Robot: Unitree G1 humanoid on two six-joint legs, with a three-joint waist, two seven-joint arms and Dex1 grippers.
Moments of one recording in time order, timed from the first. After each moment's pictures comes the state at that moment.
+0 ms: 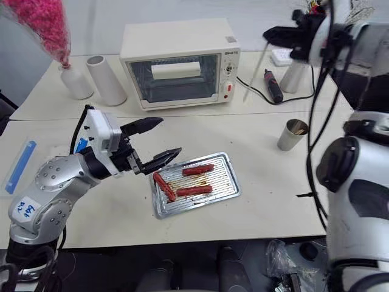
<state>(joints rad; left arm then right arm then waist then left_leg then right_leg) -0.38 0.59 0.06 -0.57 -0.60 0.55 -0.49 -1.50 -0.54 -0.47 0.56 0.32 1.45 0.66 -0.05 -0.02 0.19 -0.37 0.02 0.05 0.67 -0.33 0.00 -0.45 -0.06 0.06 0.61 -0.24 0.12</state>
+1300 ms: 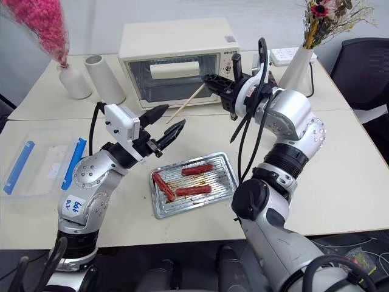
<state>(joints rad) -0.43 0.33 -0.01 -0.41 -0.32 0.37 -0.39 -1.21 0.03 -0.91 0.26 1.62 1.41 -0.86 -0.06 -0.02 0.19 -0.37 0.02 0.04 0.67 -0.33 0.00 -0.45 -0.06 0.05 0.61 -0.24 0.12</state>
